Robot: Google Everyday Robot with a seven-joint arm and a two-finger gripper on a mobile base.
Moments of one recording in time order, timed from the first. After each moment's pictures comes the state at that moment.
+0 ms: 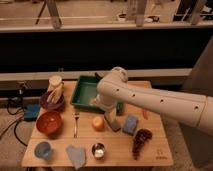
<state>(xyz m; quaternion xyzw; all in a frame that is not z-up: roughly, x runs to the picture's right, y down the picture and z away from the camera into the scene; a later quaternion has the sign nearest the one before) -0.015 0.117 0.727 -0.21 -0.20 -0.35 0.89</state>
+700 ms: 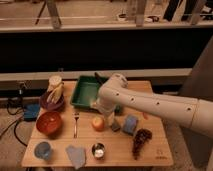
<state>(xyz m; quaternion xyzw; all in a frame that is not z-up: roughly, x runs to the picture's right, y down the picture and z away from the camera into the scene) -0.025 0.140 0.757 -0.22 -0.22 -0.34 0.89</state>
